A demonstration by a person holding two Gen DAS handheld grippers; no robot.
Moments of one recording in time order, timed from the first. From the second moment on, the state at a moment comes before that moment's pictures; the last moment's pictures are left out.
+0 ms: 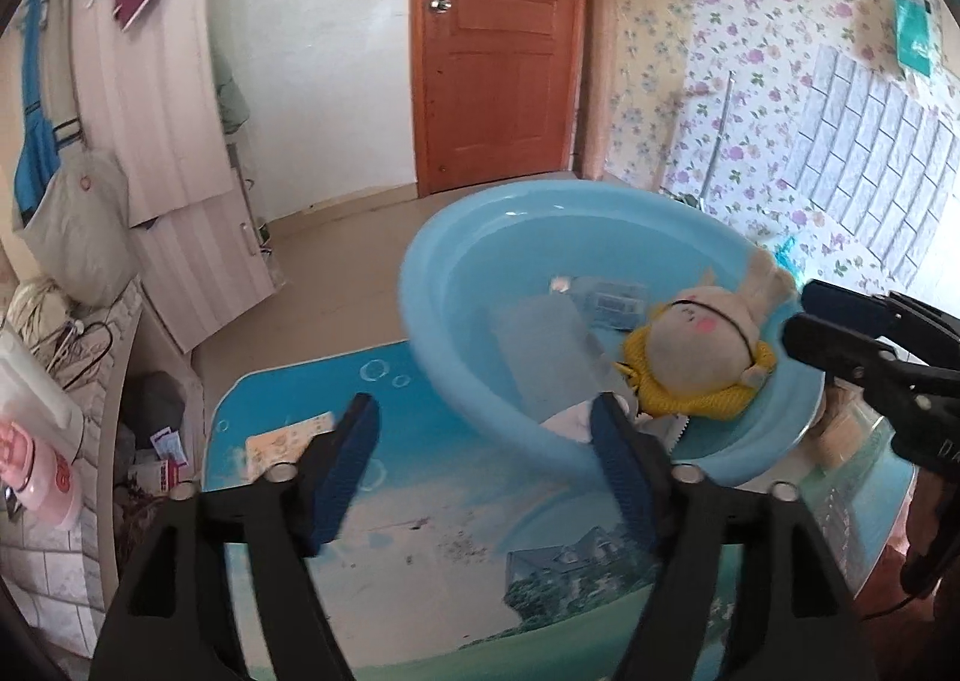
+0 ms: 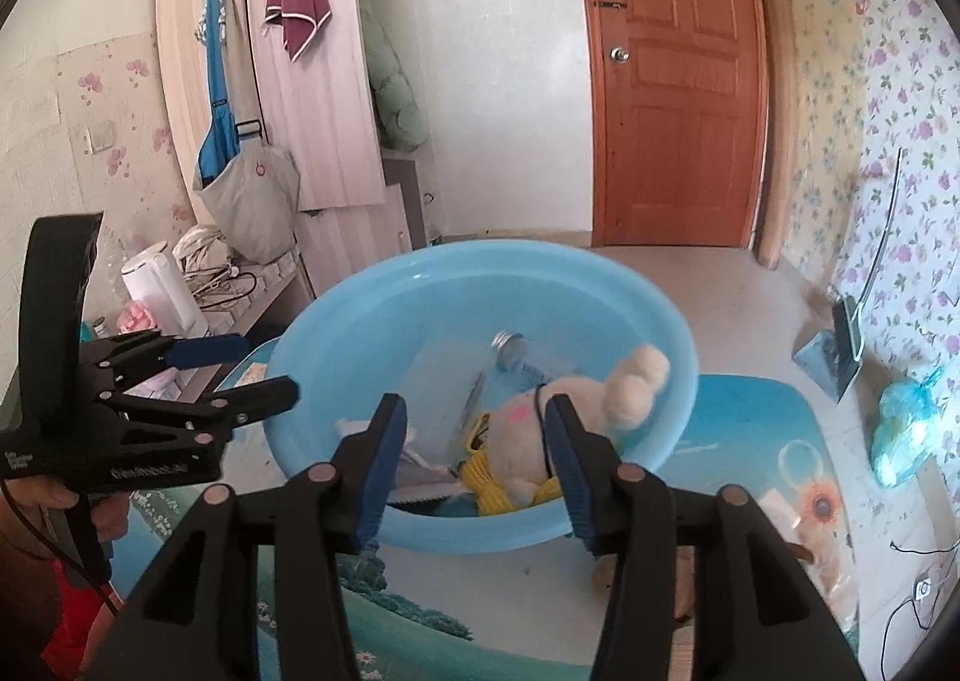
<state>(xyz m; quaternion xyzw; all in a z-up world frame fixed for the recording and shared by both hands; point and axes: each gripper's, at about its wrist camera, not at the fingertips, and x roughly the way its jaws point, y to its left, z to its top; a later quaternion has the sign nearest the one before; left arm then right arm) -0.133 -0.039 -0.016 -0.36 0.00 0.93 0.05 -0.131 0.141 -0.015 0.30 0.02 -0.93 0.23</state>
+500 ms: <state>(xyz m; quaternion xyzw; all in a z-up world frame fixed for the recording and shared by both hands) -0.131 -0.104 -0.058 -0.41 -0.03 0.91 -0.04 -0.120 0.191 -0.022 0.31 0.01 -0.94 0.15</state>
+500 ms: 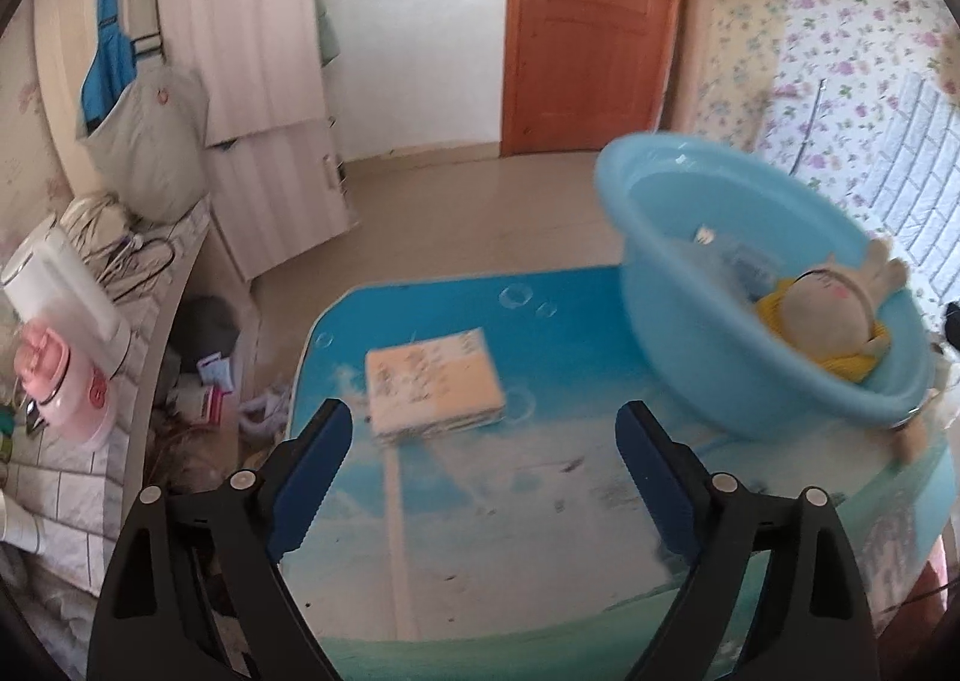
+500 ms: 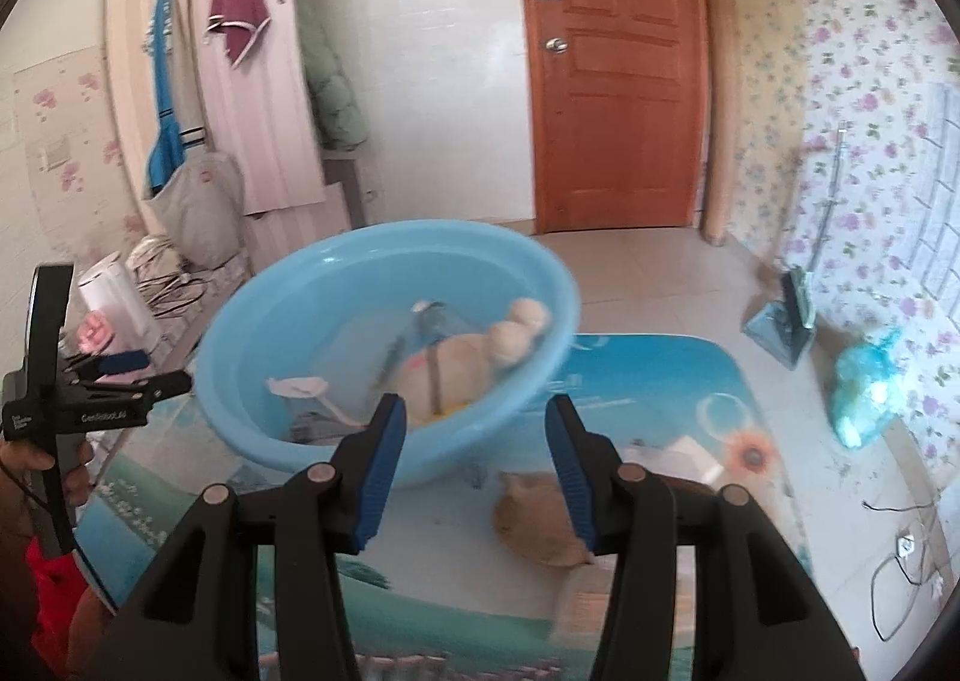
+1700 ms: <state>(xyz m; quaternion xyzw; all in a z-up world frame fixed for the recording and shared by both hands) -0.180 -0.121 -0.102 -0.45 -0.03 0.89 -0.06 -0.109 0.247 -0.075 0.39 -0.01 -0.92 0.06</state>
